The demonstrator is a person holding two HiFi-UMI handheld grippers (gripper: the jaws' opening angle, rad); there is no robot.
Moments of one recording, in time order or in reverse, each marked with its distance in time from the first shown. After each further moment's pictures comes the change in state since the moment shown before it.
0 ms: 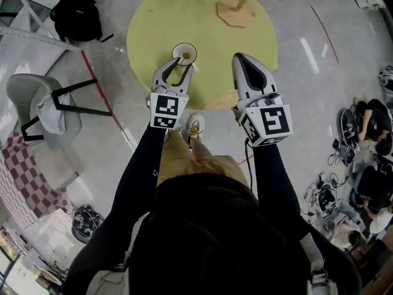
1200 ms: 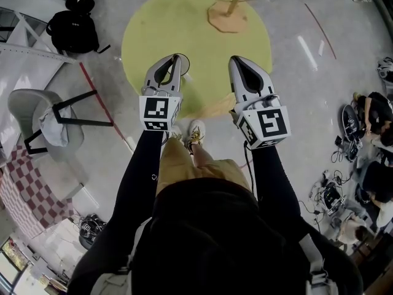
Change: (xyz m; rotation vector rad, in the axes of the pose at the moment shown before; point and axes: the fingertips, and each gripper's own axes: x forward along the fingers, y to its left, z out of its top) left arm 0.008 0.028 0.056 -0.073 -0.154 0.037; right arm 0.005 -0.015 0.004 -0.004 -0.026 -0.016
